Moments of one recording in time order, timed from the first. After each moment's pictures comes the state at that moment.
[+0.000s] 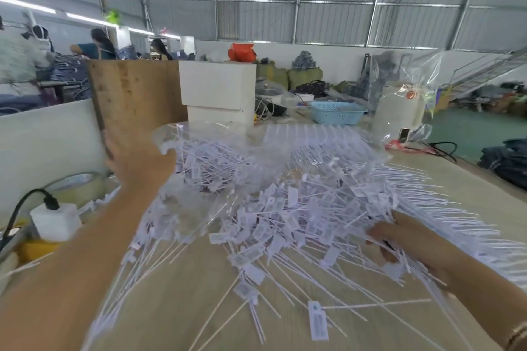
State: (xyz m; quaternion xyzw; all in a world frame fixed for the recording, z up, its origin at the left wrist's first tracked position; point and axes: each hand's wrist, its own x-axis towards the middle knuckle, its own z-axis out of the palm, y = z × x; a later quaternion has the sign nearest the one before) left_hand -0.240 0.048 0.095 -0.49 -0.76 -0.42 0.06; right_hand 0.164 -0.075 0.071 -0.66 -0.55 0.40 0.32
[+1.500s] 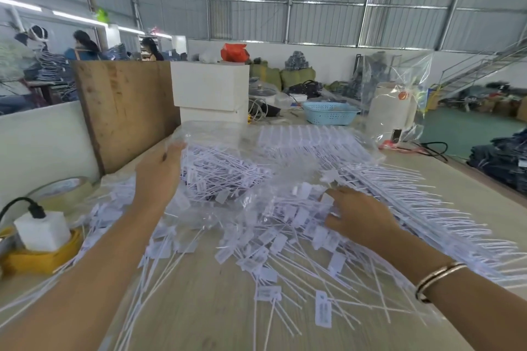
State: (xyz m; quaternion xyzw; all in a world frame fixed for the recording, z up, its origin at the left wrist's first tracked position) left_hand -0.207 0.033 0.088 -0.53 -0.56 -0.61 -0.16; right_hand 0.124 -0.016 0.068 -0.65 -0.75 -0.07 0.12
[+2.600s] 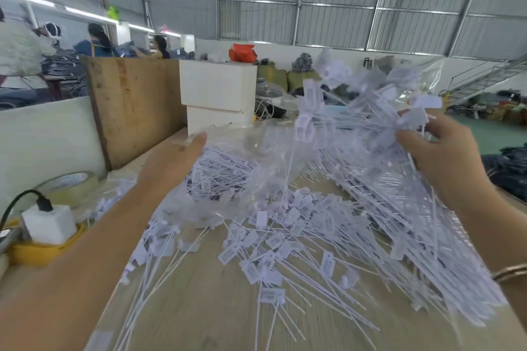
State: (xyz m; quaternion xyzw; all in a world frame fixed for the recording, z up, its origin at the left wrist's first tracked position) left_hand -0.209 0.039 0.110 -0.59 -0.67 -0.42 -0.12; right_hand 0.155 -0.052 0.173 -0.57 -0.59 0.03 0.57
